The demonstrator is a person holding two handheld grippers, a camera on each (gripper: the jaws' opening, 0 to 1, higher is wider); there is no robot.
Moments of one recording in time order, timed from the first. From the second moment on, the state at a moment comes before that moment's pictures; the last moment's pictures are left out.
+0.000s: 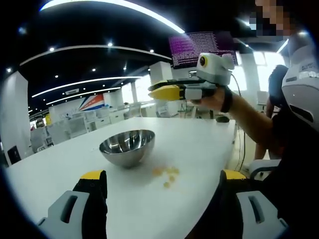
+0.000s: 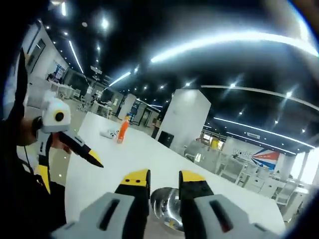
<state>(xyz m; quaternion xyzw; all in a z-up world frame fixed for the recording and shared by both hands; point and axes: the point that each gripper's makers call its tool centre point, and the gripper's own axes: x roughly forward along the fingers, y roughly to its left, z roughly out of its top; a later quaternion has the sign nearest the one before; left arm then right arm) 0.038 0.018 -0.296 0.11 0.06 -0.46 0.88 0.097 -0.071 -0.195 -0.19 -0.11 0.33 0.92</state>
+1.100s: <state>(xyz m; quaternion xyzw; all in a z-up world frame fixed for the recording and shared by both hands) 0.040 0.013 -0.306 0.11 0.07 -0.46 0.88 0.084 -0.067 -0.379 -0.19 0.08 0.39 0.90</state>
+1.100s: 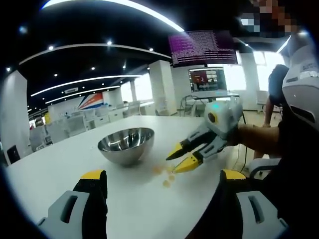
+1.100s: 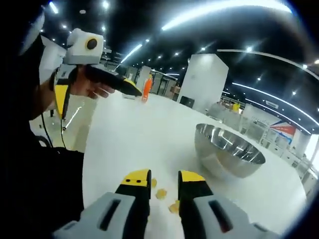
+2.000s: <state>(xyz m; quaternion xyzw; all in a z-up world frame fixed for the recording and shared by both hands) 0.038 0.009 -0.305 0.12 0.07 -0.47 0.87 0.092 -0.067 -0.411 -0.20 0.11 0.38 0.90</state>
